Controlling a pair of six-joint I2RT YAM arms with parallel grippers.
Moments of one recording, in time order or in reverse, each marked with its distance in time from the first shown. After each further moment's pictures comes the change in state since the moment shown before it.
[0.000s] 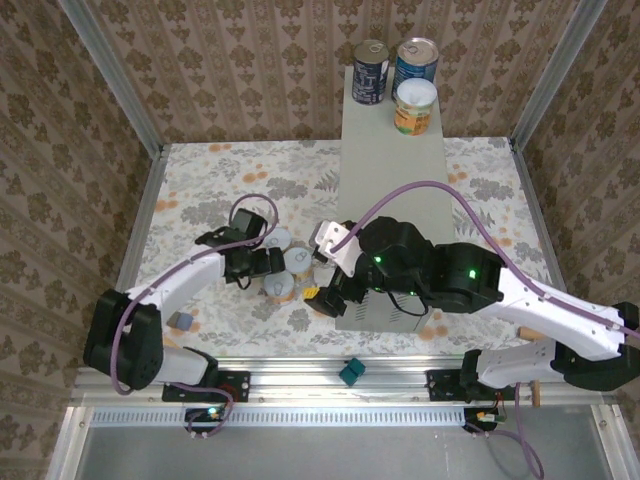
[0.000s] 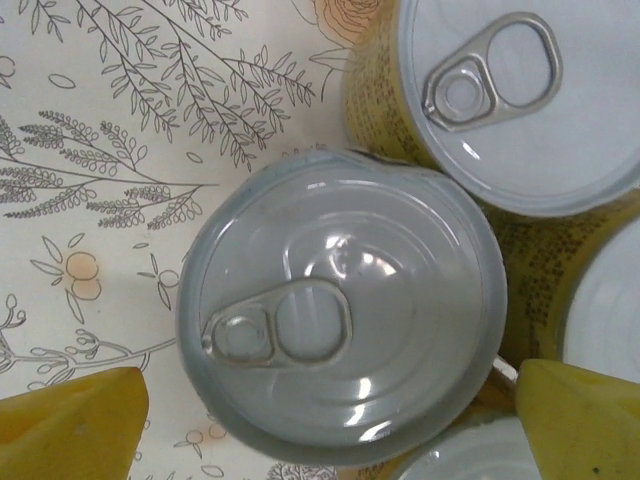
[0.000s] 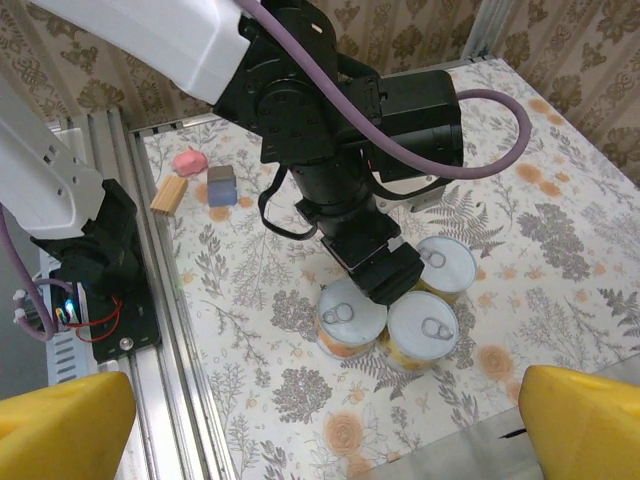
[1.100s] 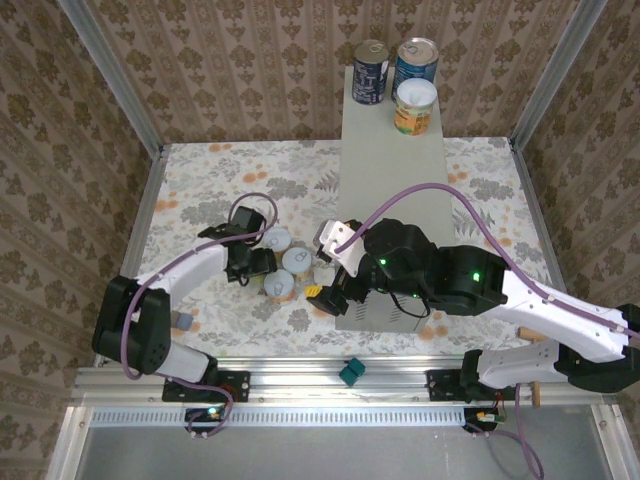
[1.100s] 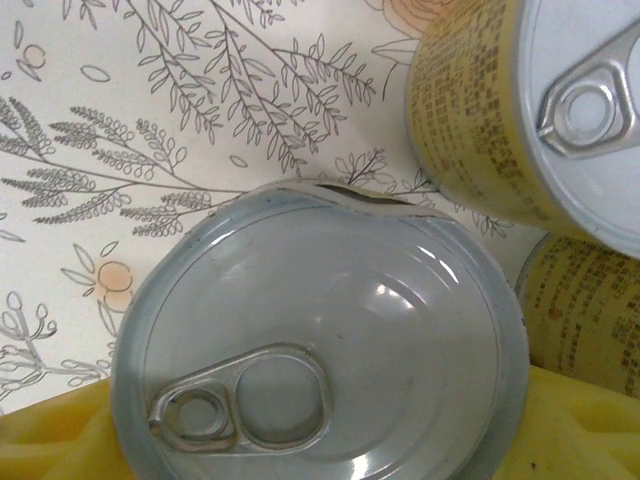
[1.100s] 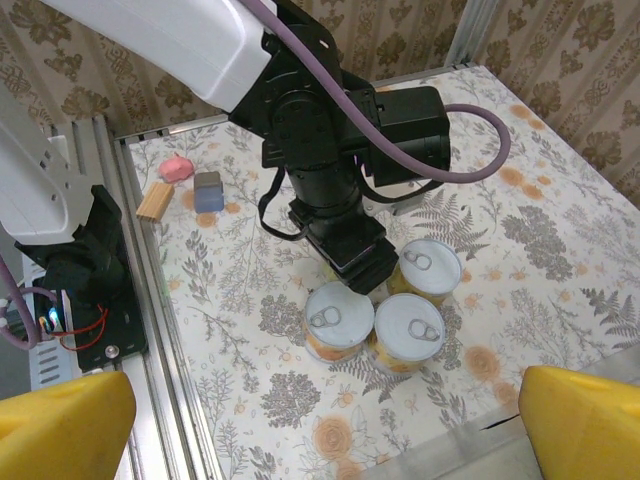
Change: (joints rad) left arm 0.038 0.061 0.021 -0.034 -0.013 0.023; right arm 0.002 -0.021 -0.027 0.023 0.029 -0.001
